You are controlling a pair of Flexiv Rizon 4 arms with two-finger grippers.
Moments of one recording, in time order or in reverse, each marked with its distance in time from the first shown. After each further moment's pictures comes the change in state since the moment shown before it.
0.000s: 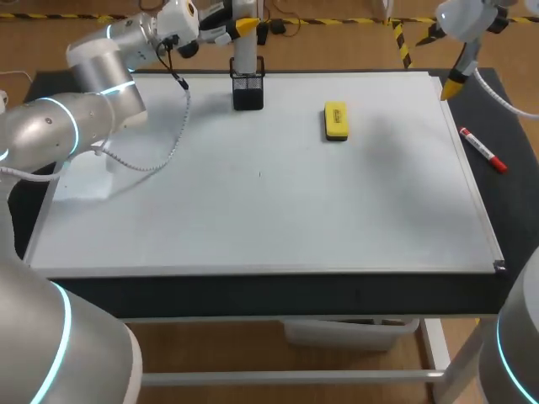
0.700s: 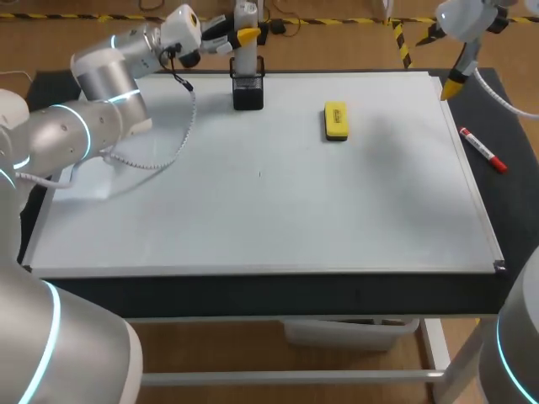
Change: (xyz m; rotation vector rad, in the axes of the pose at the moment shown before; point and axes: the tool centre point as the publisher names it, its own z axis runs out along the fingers) left arm -0.007 0.035 -0.012 -0.026 -0.028 -0.072; right arm 0.000 0.000 0.000 0.000 0.000 0.000
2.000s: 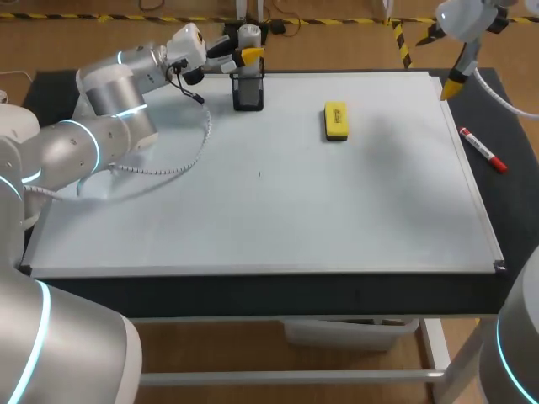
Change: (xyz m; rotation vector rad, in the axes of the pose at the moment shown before) left arm 0.000 0.045 -0.010 -0.051 -0.036 -0.059; right arm 0.000 0.000 0.000 0.000 0.000 0.000
